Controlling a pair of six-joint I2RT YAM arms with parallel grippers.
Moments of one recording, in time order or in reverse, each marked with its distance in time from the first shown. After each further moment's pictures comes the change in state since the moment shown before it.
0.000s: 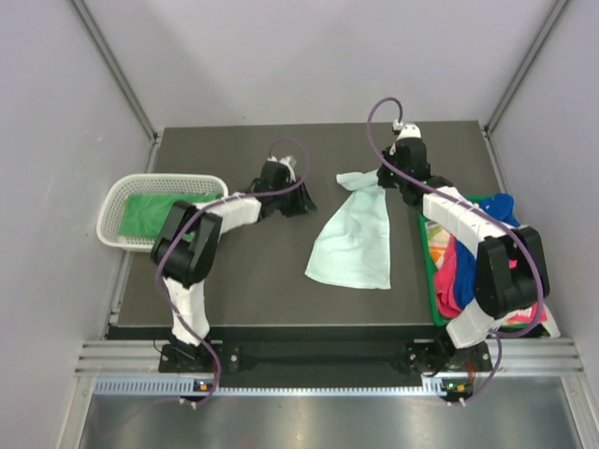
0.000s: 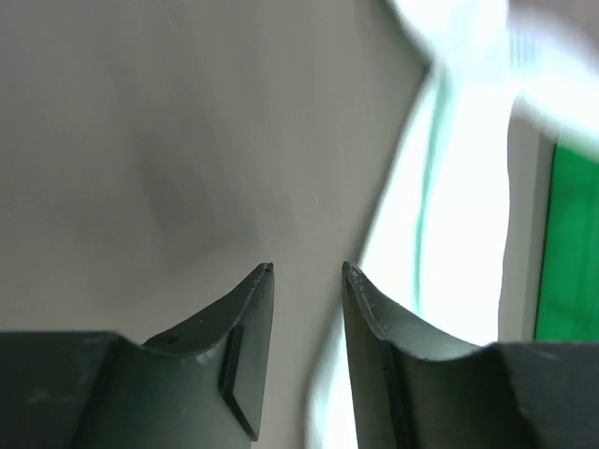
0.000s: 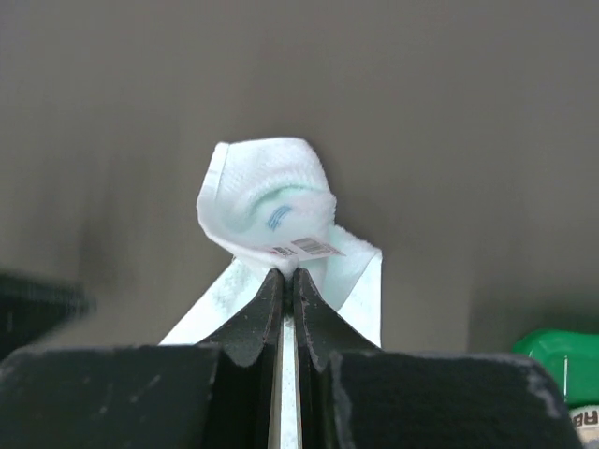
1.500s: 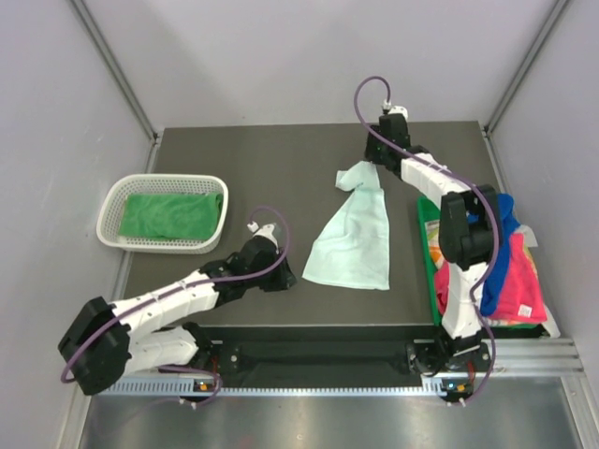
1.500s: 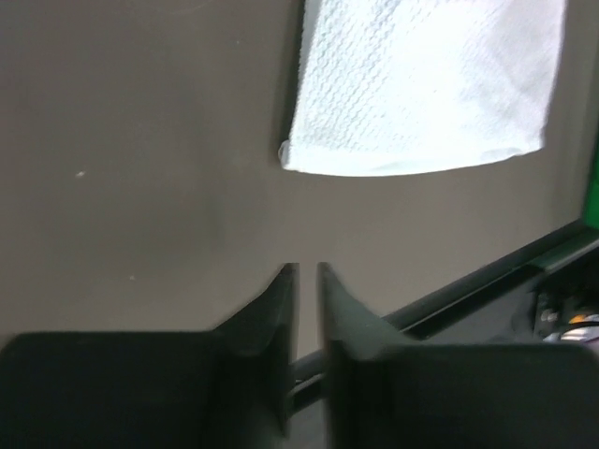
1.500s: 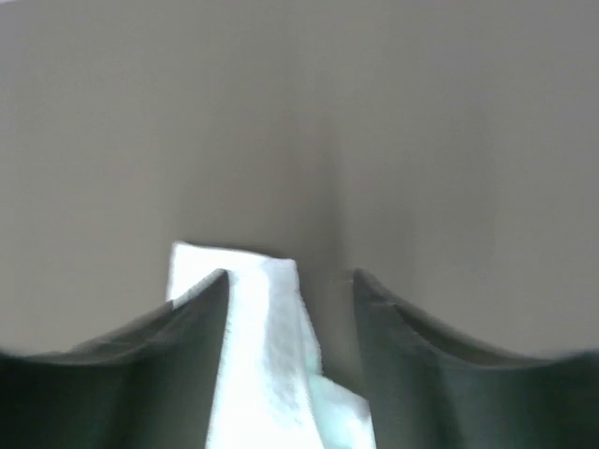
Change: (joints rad) left arm -0.397 -0.901 -0.724 -0.280 -0.309 -0.192; right arm -0.045 0.444 0.478 -0.096 0.061 0.035
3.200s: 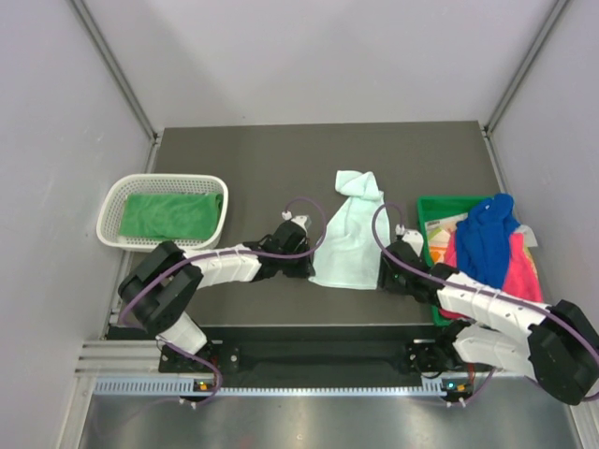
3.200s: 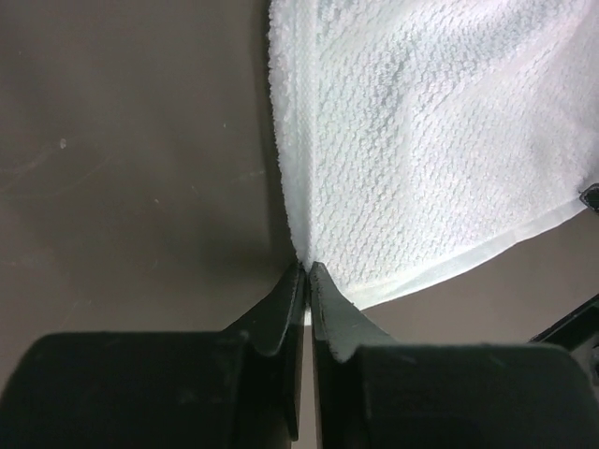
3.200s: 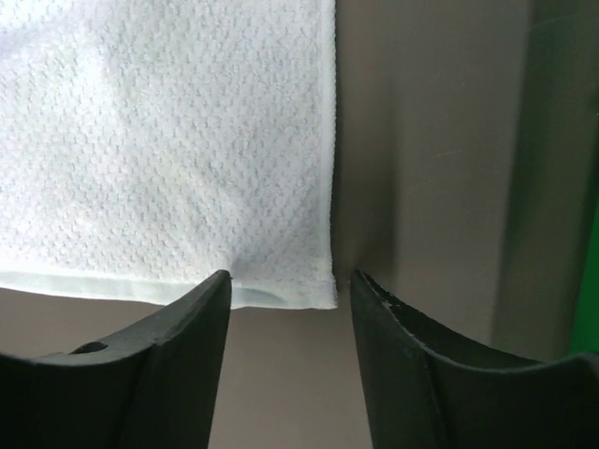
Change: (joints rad) left arm 0.012 0.489 0.188 0.214 0.070 0.156; right arm 0.405 -0.980 -1.182 -0.232 0.136 0.402
